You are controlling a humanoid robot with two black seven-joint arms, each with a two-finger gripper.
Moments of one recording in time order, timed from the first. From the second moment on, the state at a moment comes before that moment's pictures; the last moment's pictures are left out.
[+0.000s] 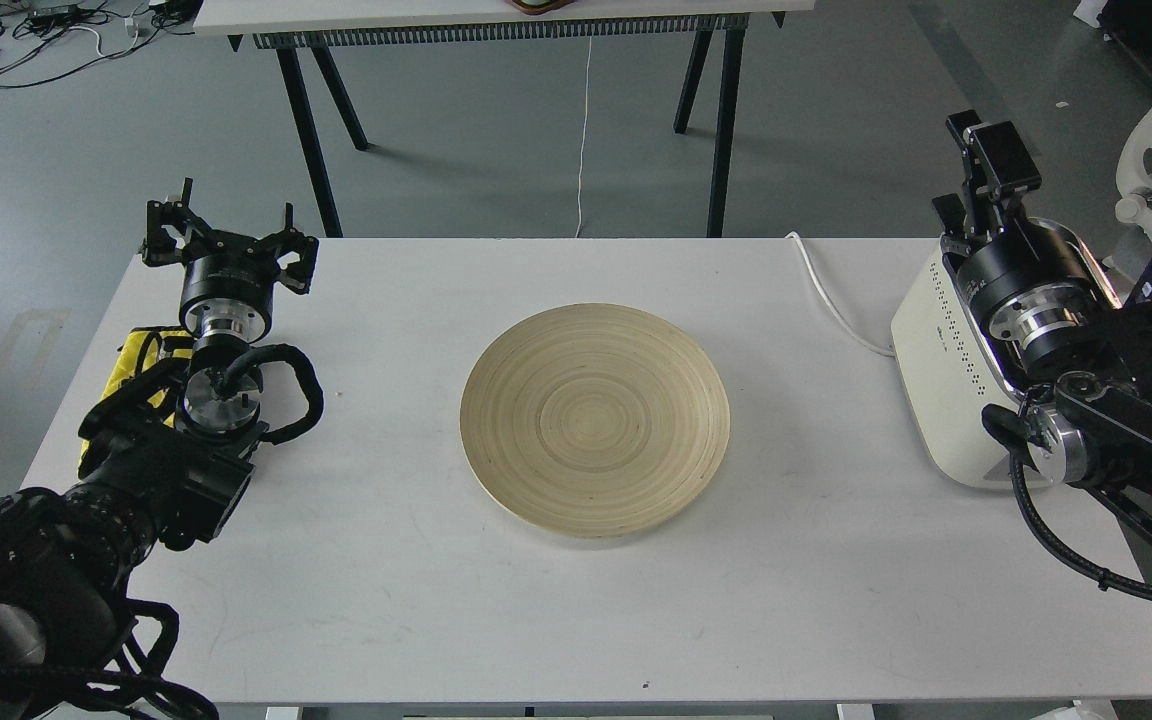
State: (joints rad) left arm -0.82 0.07 -0.58 -0.23 -0.67 -0.49 -0.43; right arm 0.62 -0.62 0.59 1.36 -0.46 -0.48 0.30
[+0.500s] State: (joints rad) left arm -0.82 0.07 -0.58 -0.23 -0.67 -0.49 -0.43; right arm 0.50 -0.39 0.83 1.12 -0.21 0.06 0.39
